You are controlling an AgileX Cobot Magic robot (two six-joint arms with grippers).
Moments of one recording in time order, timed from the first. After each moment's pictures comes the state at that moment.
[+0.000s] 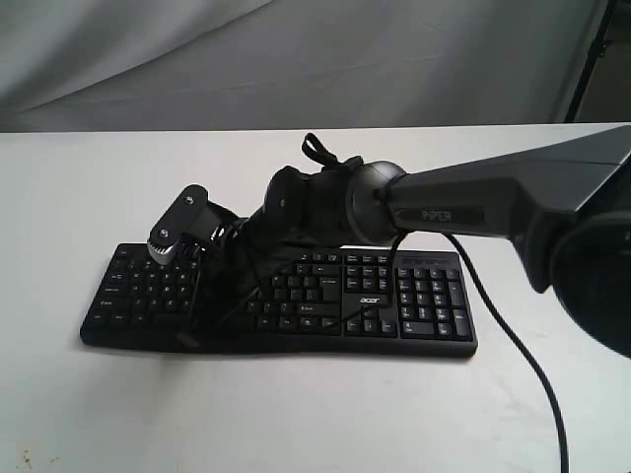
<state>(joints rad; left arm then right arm) -0.17 0.00 0.00 0.04 0.26 -0.02 0.77 2.27 -1.57 0.65 0.43 -0.99</state>
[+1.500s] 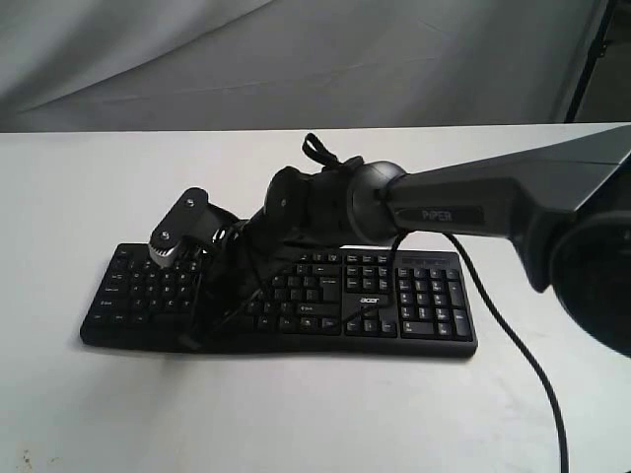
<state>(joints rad) -0.17 0.00 0.00 0.04 0.26 -0.02 0.77 2.28 -1.57 0.64 0.45 -0.99</state>
